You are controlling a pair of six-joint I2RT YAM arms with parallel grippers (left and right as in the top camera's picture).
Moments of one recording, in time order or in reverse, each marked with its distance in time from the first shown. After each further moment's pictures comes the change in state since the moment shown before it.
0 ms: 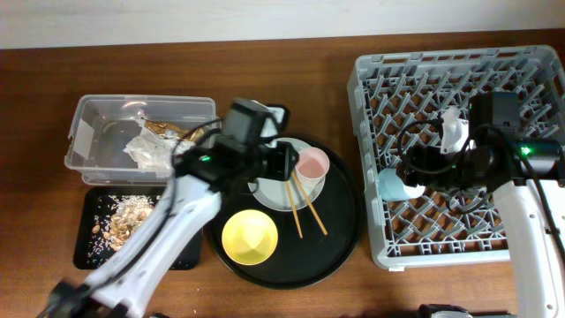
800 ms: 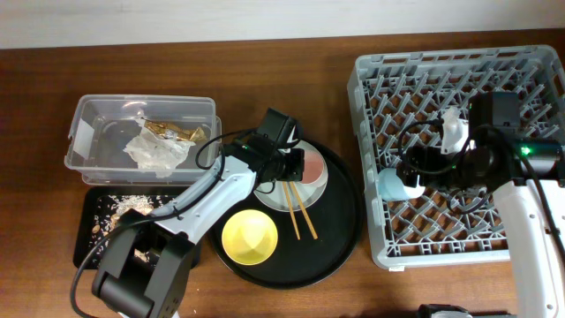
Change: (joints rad) left arm -0.033 0.261 -0.003 0.111 -0.092 -0.064; right arm 0.000 0.000 0.000 0.005 0.020 -0.011
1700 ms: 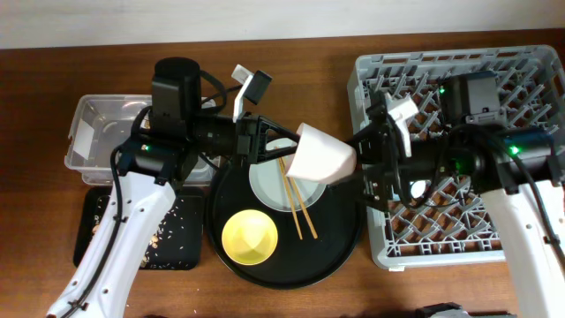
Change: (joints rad) left arm 0.277 -0.365 0.103 0.117 1.240 -0.001; right arm 0.225 0.021 0.206 -0.002 -1.017 -0.611
